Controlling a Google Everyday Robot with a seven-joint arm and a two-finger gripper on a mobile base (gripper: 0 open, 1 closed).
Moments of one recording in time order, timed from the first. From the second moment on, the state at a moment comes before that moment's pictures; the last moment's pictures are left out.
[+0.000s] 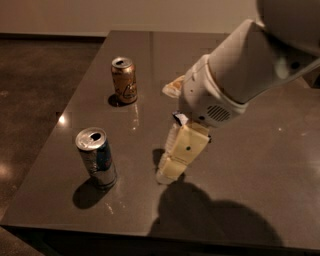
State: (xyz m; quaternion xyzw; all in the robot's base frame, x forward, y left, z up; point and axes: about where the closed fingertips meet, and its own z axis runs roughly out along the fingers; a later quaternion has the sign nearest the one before) arm 0.407 -0.015 0.945 -0.66 0.69 0.15 0.27
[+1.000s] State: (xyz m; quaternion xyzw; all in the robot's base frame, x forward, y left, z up) arm 0.401 0.085 0.918 -0.66 0.66 0.20 0.28
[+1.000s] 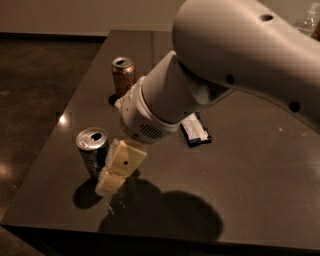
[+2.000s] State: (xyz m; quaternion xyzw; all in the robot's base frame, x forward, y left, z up) arm 0.406 0.123 0.908 -0.67 0.65 0.23 0.28
